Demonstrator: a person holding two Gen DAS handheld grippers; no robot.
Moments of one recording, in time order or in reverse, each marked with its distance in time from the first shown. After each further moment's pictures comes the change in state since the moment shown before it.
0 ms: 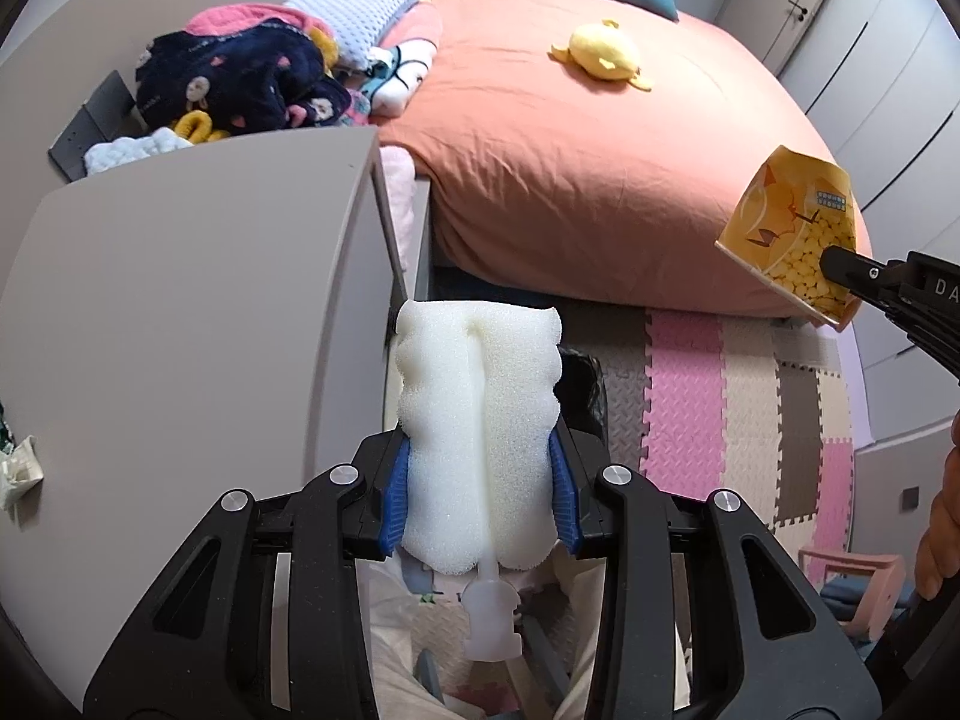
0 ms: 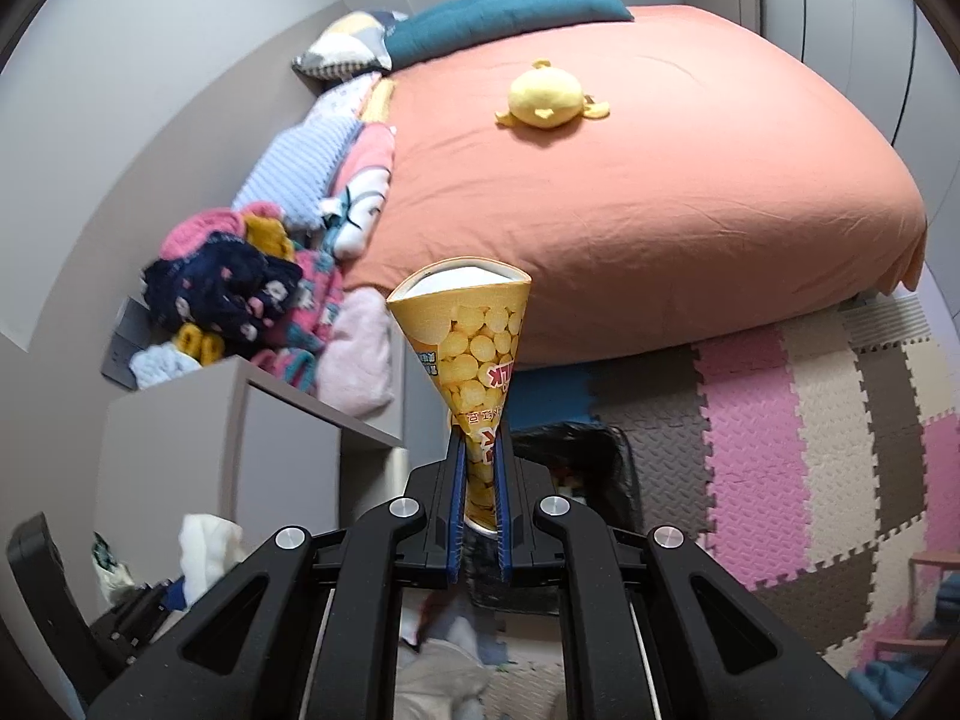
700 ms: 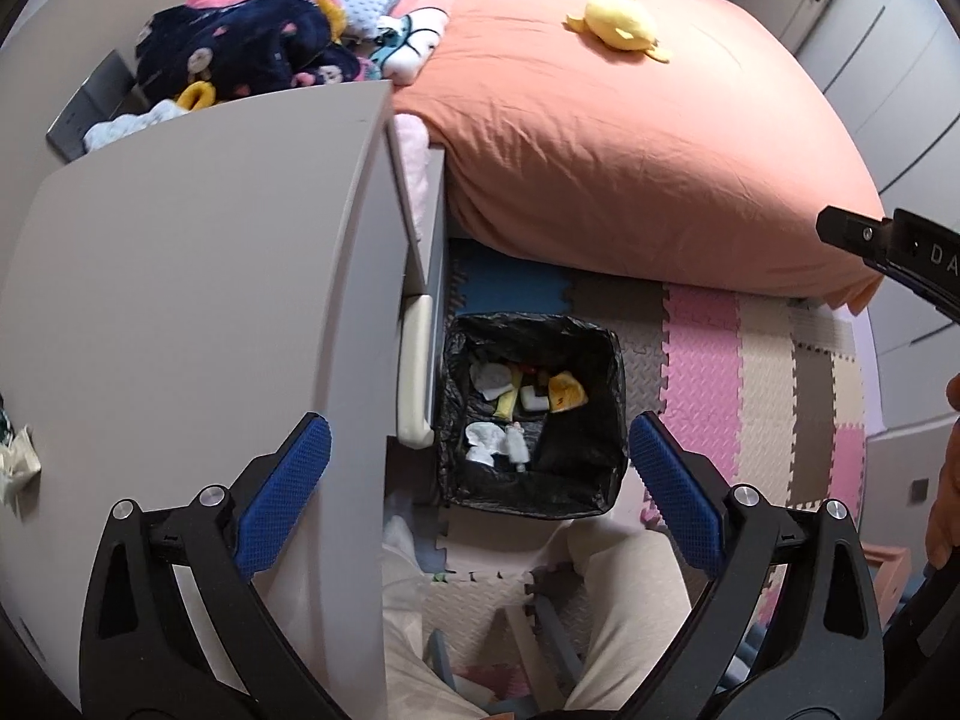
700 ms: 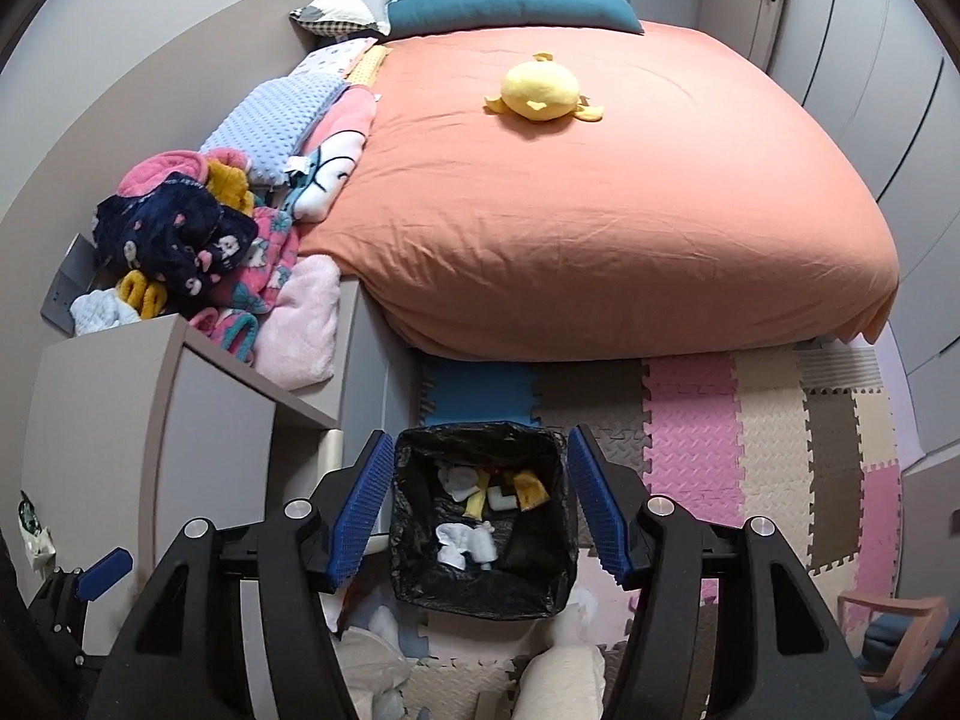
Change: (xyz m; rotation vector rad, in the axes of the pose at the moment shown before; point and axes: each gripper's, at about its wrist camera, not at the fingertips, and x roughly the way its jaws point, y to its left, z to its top) left arm 0.013 0.009 -0.009 -0.006 0.056 0.034; right arm 0.022 0.019 0.003 -0.128 0.021 -0.141
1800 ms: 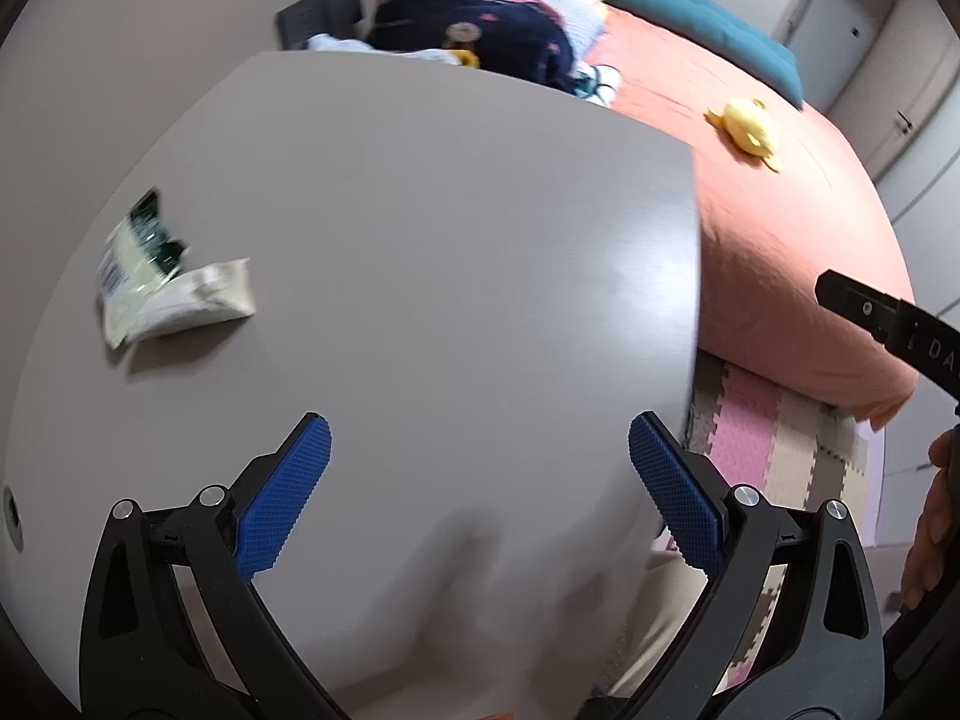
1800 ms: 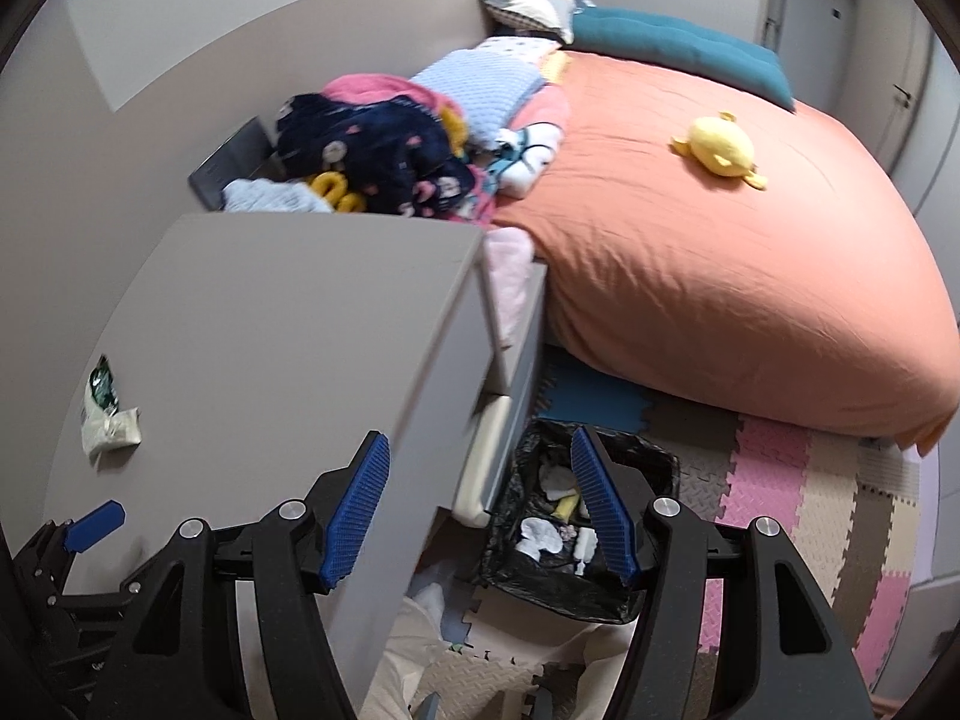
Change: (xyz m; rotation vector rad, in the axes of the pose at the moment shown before) left arm -0.074 0.164 -0.087 -0.293 -0.109 0.083; right arm -0.041 0.186 -0.065 -0.300 -0.022 0.164
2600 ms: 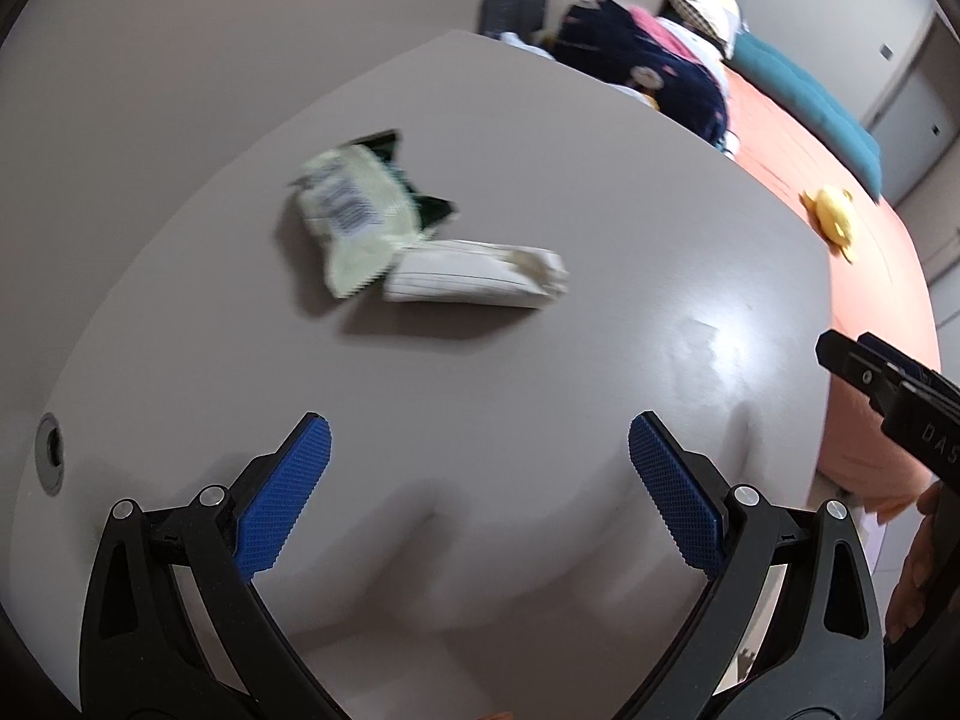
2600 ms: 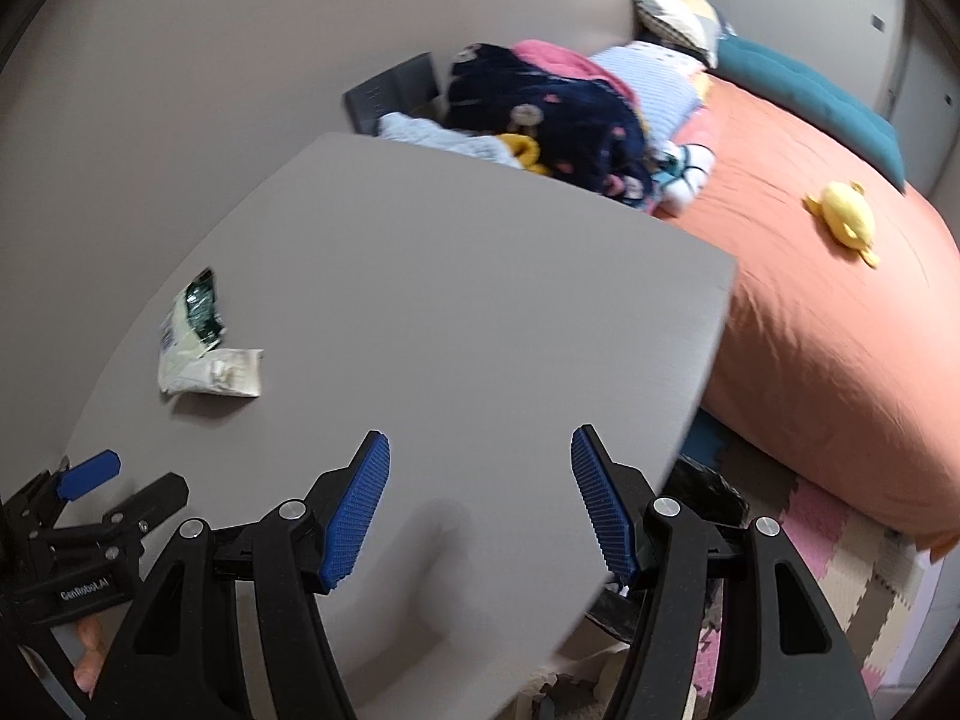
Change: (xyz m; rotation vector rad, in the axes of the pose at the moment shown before) left arm -0.027 0.132 -0.020 -0.229 -0.036 0.095; right arm 0.022 0.143 -0.005 -0.247 0.044 0.142
